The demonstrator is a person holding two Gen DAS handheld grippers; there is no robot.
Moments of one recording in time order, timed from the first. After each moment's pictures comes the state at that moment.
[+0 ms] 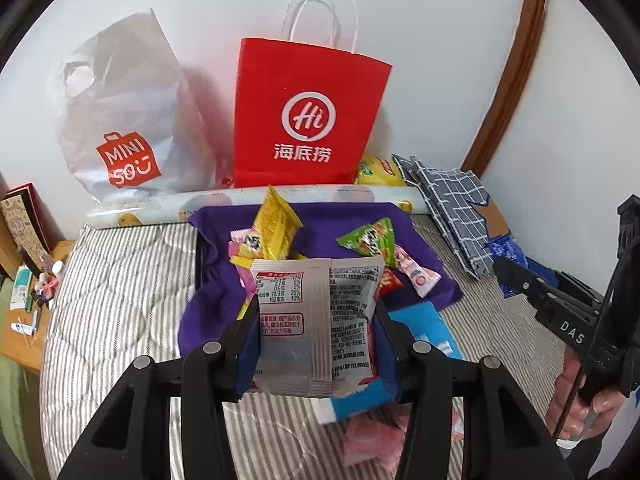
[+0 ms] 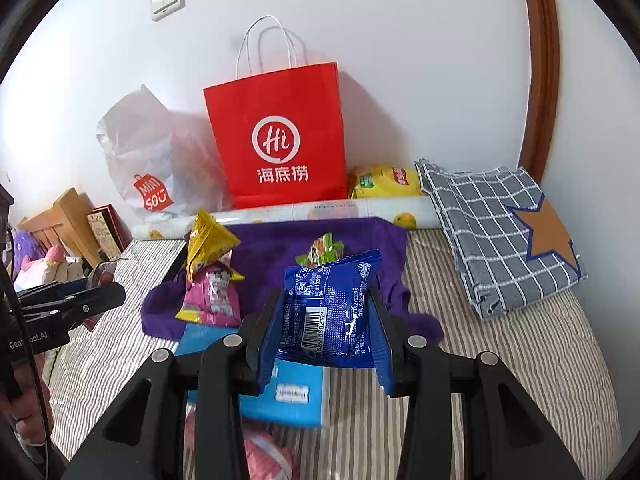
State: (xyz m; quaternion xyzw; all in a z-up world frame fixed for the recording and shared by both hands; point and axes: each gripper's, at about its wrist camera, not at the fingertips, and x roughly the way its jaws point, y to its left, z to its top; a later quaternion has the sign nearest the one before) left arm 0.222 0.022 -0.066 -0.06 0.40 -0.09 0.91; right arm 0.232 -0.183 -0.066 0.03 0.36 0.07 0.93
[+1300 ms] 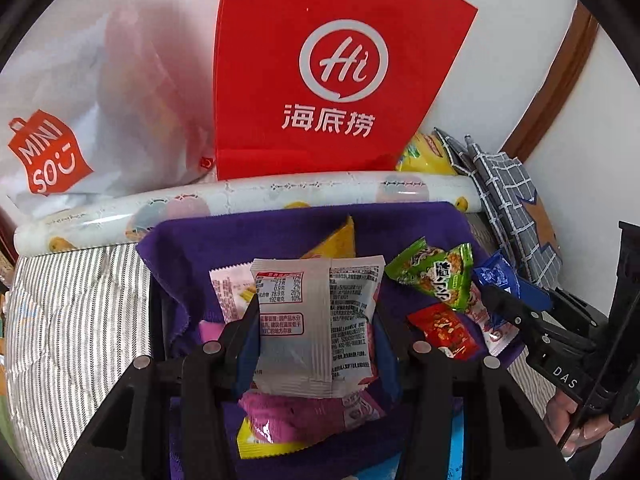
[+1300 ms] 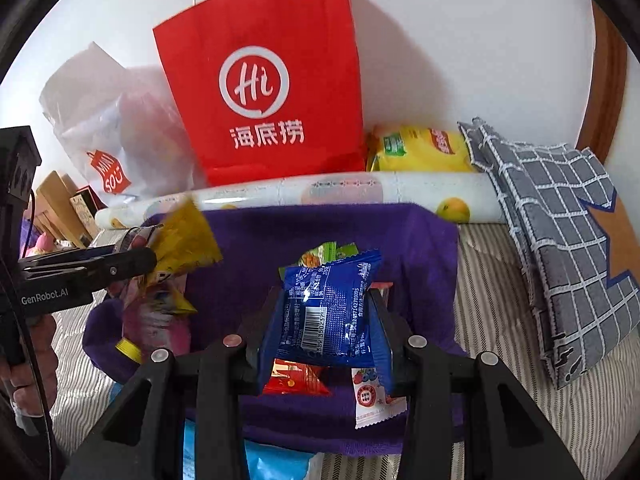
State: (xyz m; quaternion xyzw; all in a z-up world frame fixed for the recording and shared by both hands) left arm 0.372 0.024 -0.145 -0.06 0.47 -0.10 0.87; right arm 0.358 -0.170 -0.157 0.03 0.44 0.10 0.89
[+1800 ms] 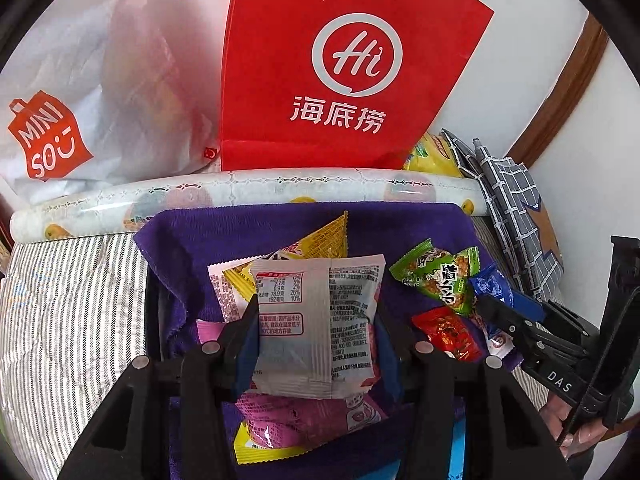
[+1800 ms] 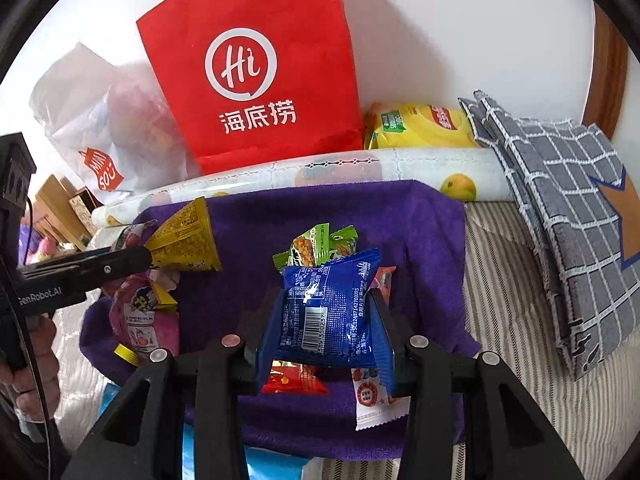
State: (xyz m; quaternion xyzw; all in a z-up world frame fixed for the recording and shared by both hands) left arm 0.377 0.028 -0.152 -0.08 0.48 -0.10 0.87; right arm 0.366 -0.176 -0.169 0.06 0.45 0.11 0.88
